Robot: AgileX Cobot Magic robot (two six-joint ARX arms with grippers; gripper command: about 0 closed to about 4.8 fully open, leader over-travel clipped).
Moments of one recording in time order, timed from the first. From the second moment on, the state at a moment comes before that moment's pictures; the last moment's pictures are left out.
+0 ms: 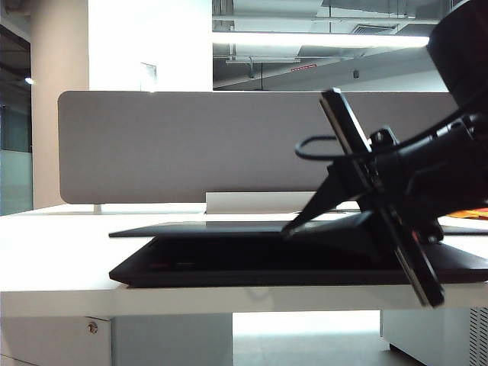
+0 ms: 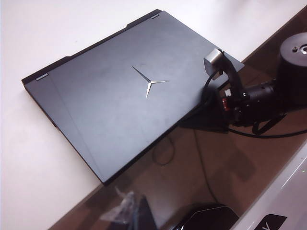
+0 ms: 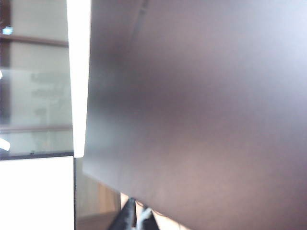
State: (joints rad) left arm -0.79 0.79 1.11 -0.90 0.00 -0.08; right arm 0.62 1.51 0.32 0.82 -0.31 1.25
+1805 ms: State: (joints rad) left arm -0.79 0.79 1.11 -0.93 0.00 -0.08; right arm 0.60 1.56 0.29 0.82 -0.26 1.31
